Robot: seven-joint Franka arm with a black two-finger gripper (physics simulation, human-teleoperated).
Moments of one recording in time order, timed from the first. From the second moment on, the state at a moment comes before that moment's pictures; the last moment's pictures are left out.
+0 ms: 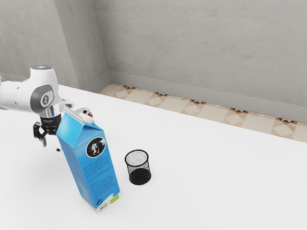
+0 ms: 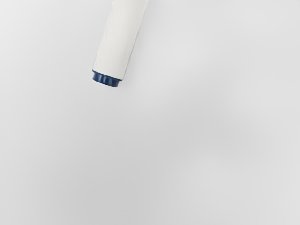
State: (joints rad) arm 0.40 0.26 -0.03 -2.05 0.13 2.17 -0.17
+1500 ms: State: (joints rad) arm 0.39 0.53 0.03 -1.73 0.16 2.31 0.22
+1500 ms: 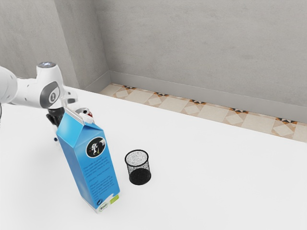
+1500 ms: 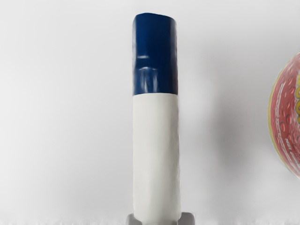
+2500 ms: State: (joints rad) arm 0.18 0.60 -0.08 -1.33 0.38 2.30 0.21
